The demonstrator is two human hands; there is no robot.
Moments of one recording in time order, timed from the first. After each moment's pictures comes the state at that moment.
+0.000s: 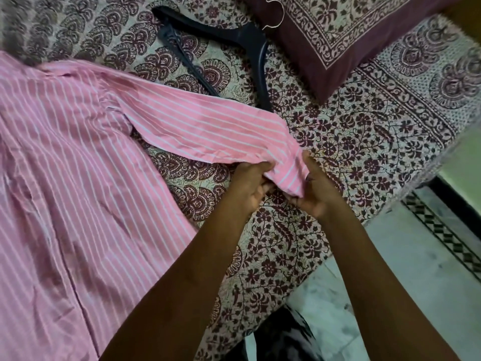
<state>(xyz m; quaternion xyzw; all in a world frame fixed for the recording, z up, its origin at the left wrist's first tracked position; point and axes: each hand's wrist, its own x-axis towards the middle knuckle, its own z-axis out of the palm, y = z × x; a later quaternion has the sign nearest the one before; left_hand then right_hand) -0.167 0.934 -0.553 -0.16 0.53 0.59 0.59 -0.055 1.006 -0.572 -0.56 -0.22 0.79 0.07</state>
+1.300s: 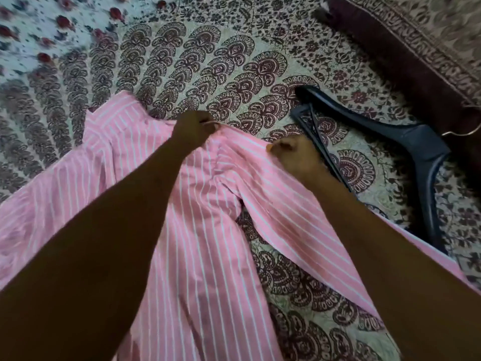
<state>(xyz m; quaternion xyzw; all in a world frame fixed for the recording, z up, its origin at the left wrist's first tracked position) -0.625 0.878 -0.612 0.30 0.91 0.23 0.16 -0.446 1.021 -0.619 -0.34 -0.76 0.55 0.04</state>
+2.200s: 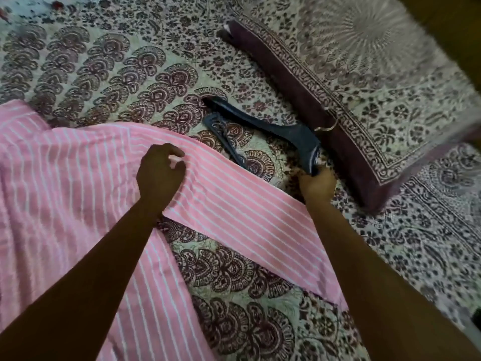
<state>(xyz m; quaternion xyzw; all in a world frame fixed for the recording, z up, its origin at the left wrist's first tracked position) -0.475 0.915 -0.605 0.25 0.90 0.34 0.08 -0.278 1.113 -0.612 -0.66 -0.65 0.35 0.15</state>
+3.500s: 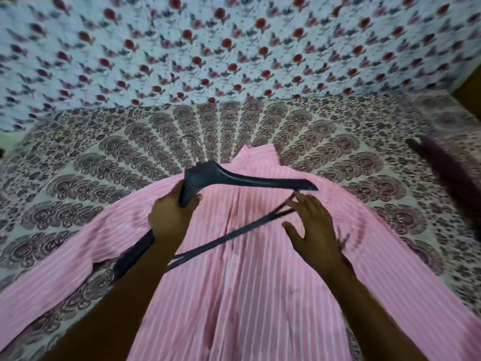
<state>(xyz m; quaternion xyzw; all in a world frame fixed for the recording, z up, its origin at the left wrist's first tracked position) -0.528 0.530 -0.485 -0.03 0.95 0.30 -0.06 -0.437 0.793 -0.506 -0.03 -0.95 0.28 0.10</state>
